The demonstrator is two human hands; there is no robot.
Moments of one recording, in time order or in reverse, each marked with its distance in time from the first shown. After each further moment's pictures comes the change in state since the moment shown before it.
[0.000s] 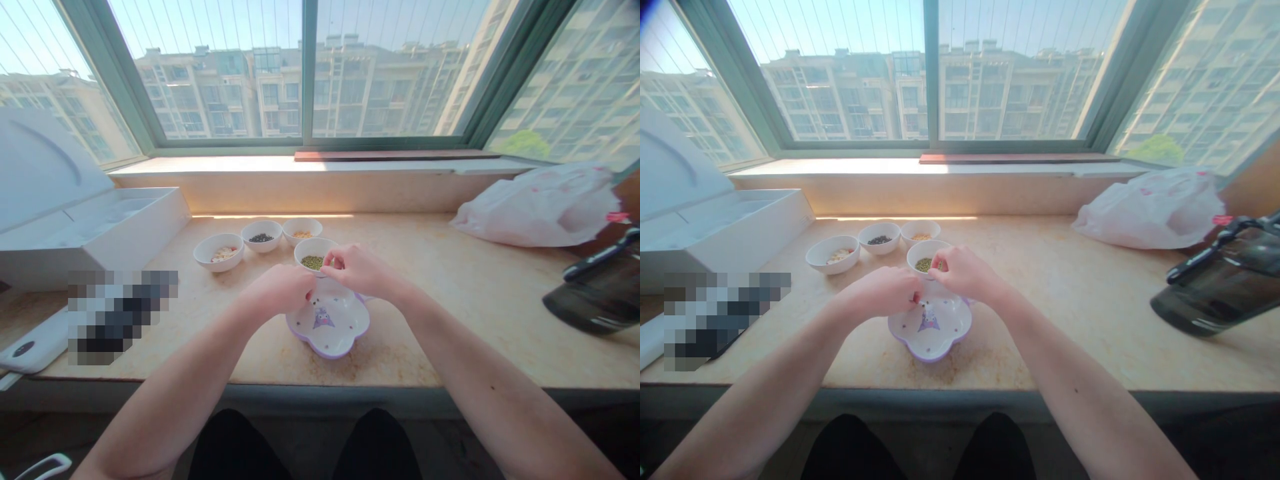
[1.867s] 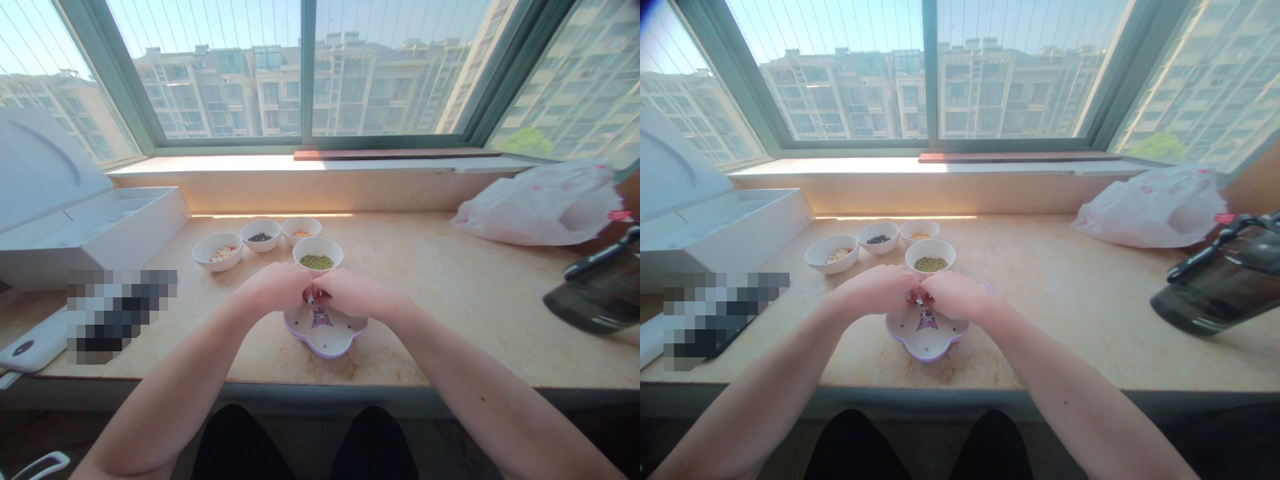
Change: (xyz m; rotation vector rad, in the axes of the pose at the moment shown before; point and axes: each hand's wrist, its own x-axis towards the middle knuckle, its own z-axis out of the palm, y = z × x) left_hand -0.001 -0.003 -0.002 -0.041 0.003 -0.011; right_hand -0.008 0.006 0.035 -0.048 -0.125 -0.114
